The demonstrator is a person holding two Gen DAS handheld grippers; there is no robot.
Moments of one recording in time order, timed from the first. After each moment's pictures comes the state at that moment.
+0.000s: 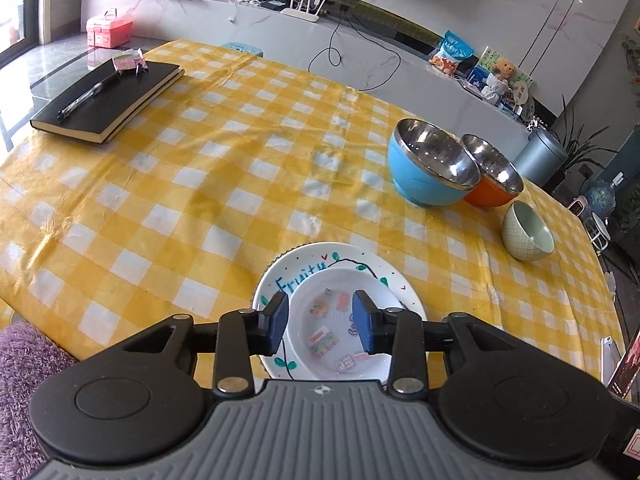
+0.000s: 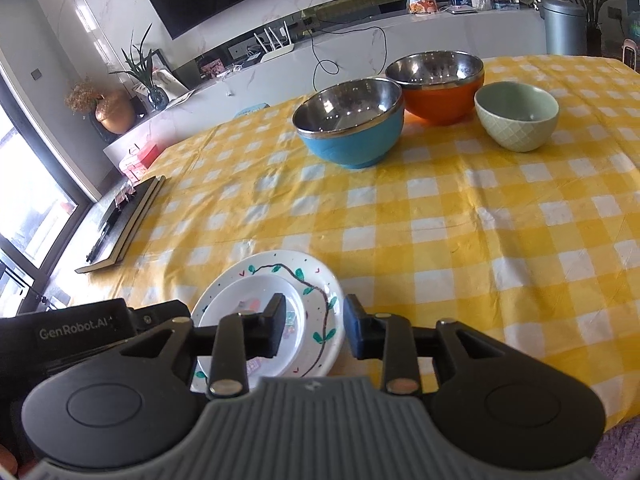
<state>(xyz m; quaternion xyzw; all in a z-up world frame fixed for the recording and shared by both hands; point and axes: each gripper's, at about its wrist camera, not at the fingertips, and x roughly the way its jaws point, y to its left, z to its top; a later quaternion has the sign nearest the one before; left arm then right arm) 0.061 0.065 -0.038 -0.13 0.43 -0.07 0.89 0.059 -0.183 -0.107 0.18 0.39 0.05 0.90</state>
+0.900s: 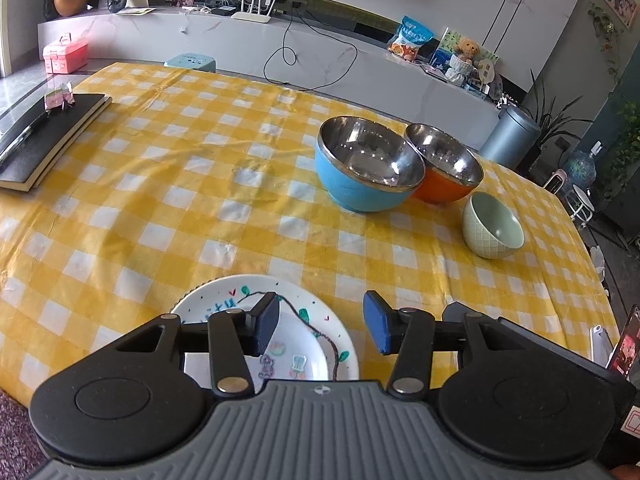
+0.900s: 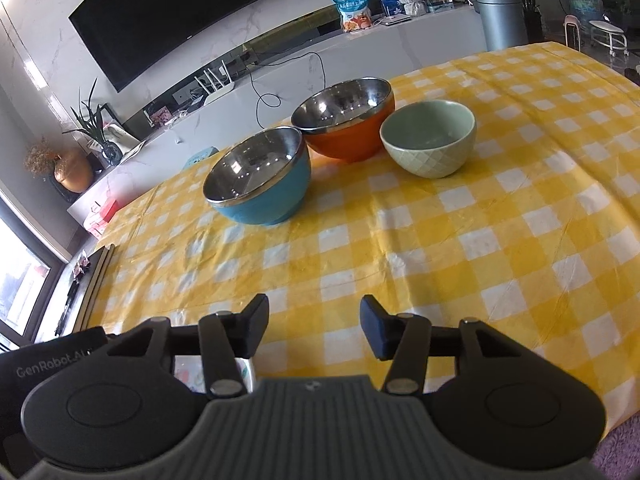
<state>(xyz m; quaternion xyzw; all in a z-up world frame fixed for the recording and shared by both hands) 0.101 0.002 -0.034 -0.09 0.43 -0.12 0.89 0.079 -0.250 -0.109 0.24 0.36 -0.03 0.90</state>
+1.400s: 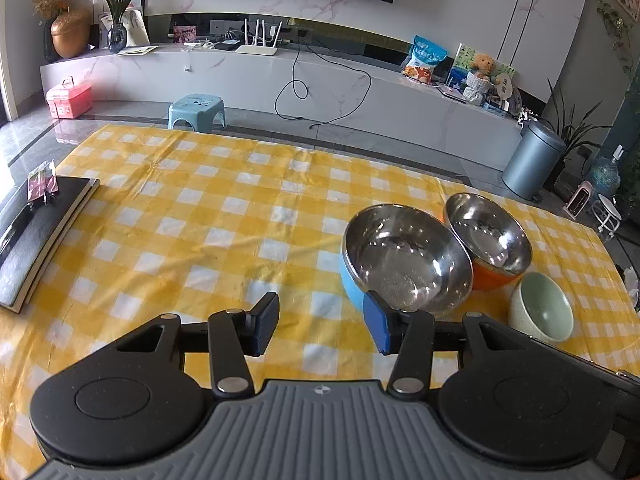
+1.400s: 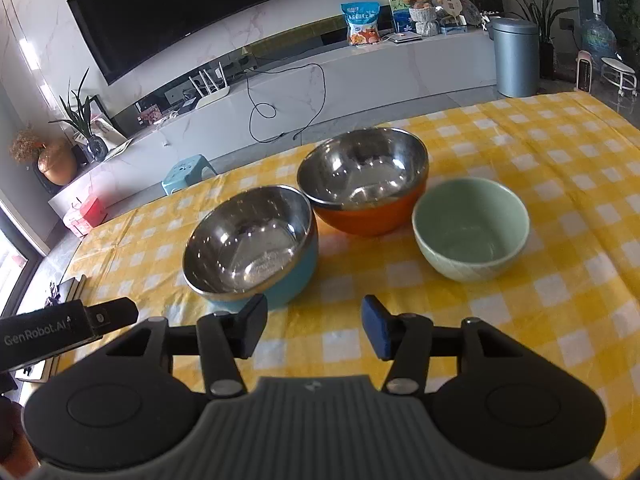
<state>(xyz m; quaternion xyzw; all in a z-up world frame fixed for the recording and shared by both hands) 0.207 -0.005 -0.017 -0.05 0.40 -0.09 0.91 0.183 -0.254 -0.093 0.19 0.36 -0.04 0.91</state>
